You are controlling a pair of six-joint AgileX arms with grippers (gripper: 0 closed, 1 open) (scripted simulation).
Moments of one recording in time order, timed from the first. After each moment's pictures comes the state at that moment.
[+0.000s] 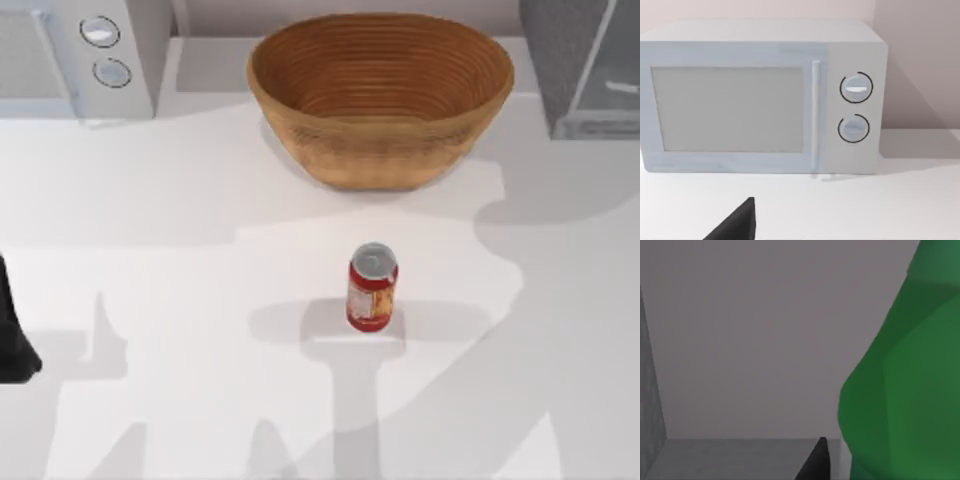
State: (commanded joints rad) left arm 0.00 0.00 0.00 0.00 0.00 0.00; right arm -0.24 2.16 1.29 0.87 -0.20 0.01
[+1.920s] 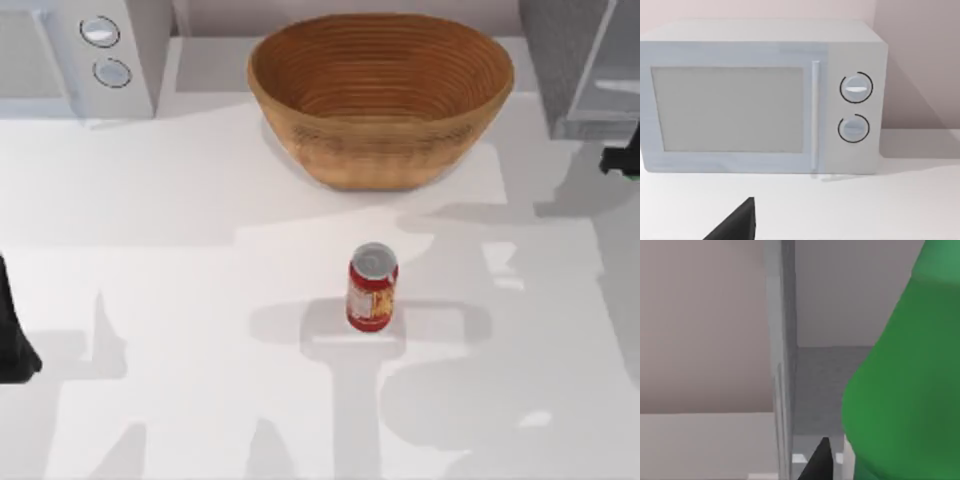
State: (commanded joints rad) left arm 0.00 0.00 0.00 0.00 0.00 0.00; right arm 0.04 1.84 0.52 1.29 0.05 0.04
